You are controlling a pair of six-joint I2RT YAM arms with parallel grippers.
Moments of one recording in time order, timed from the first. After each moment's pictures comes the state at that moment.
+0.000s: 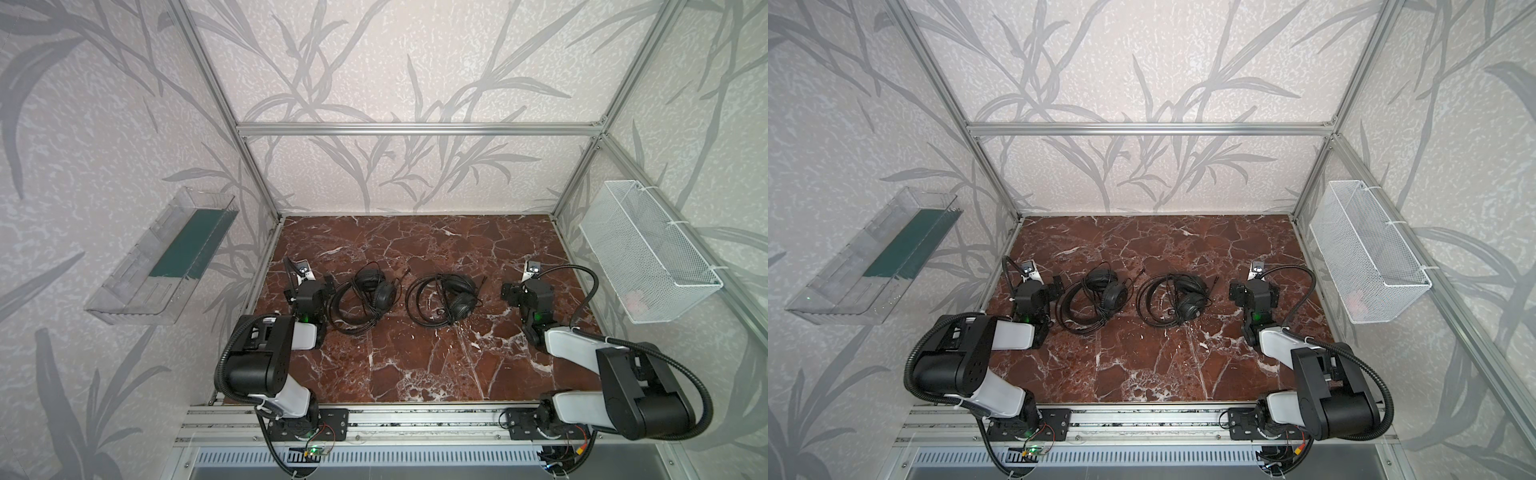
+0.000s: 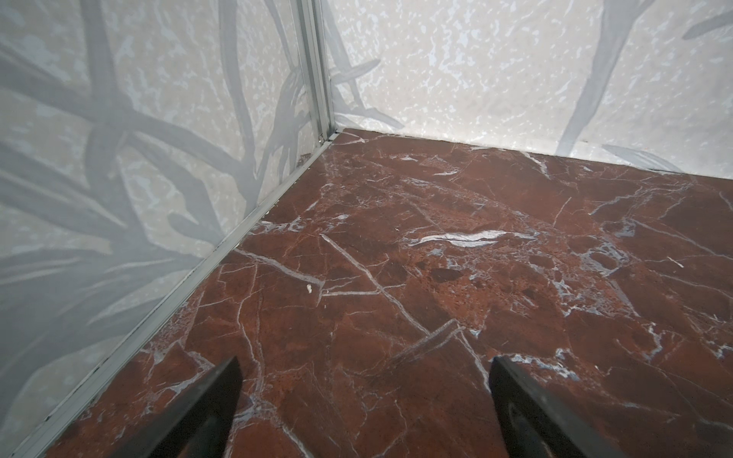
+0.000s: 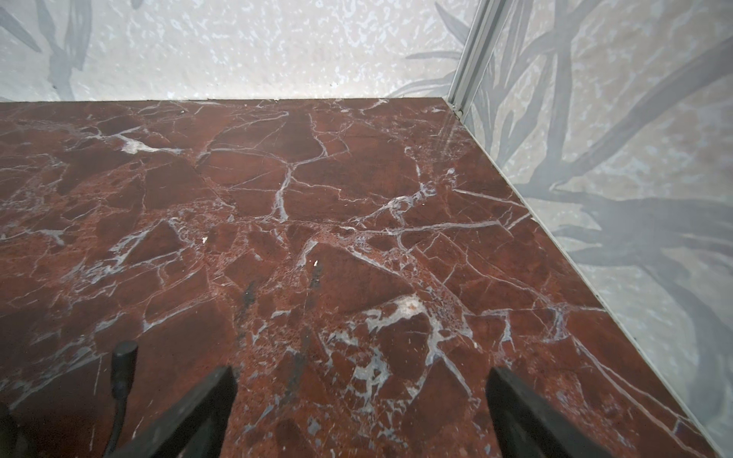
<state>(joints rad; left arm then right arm) -0.02 1.57 0.37 0.90 -0.41 -0.08 0.13 1.37 0.37 0.57 0.35 0.08</state>
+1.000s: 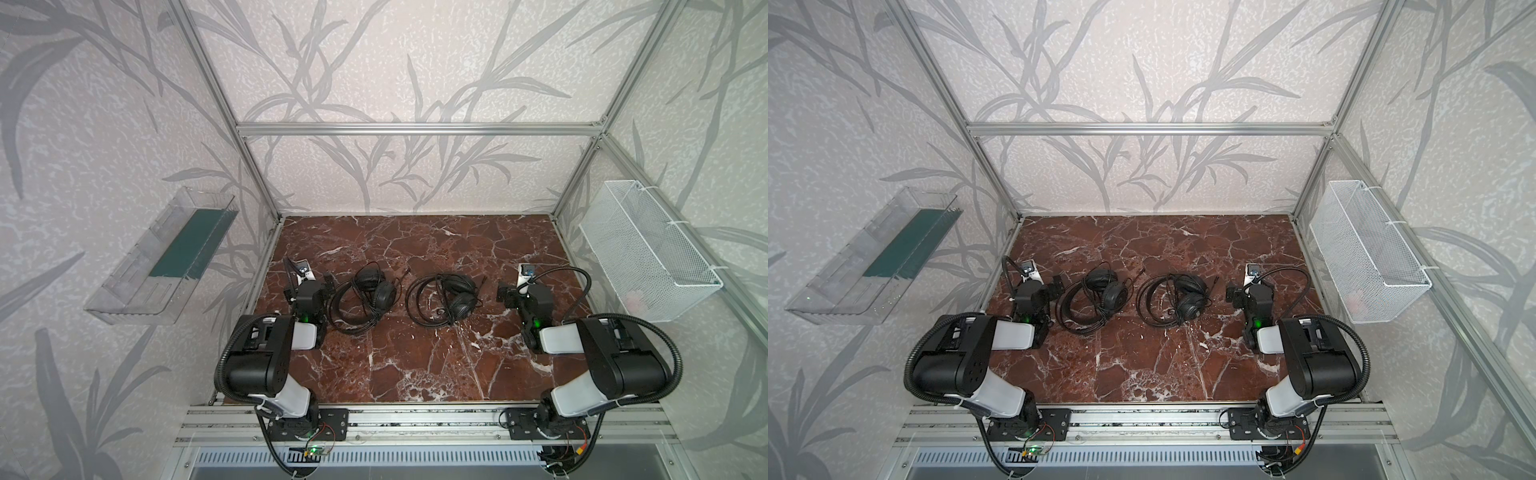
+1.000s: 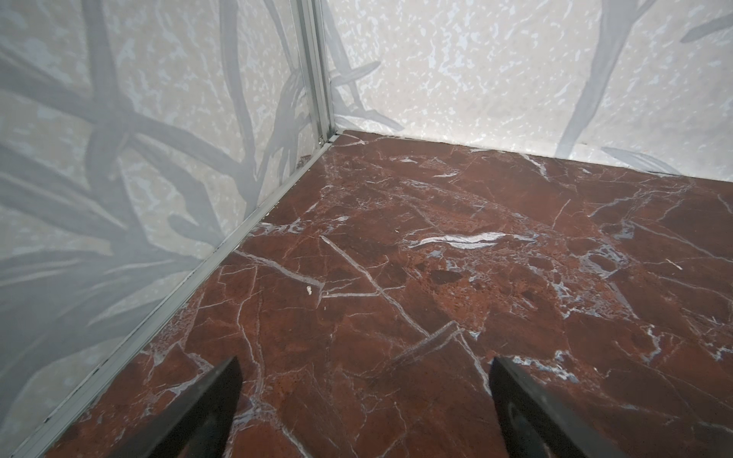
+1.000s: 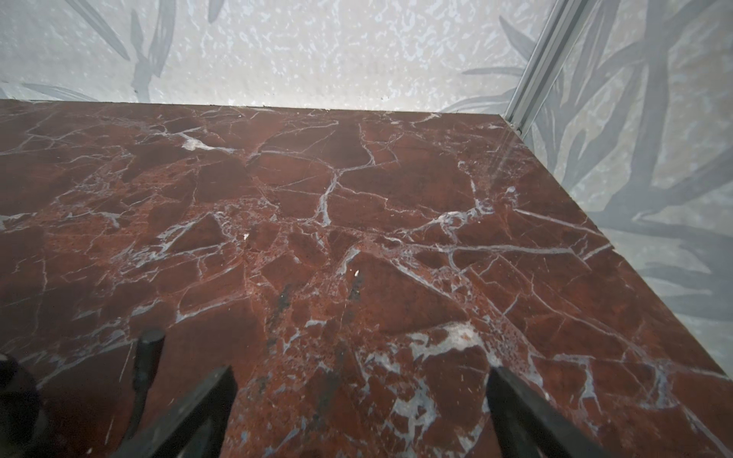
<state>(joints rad) -0.02 1.57 0.37 0.90 -0.41 -0.08 0.09 1.56 0.34 0.88 0.16 -0.01</state>
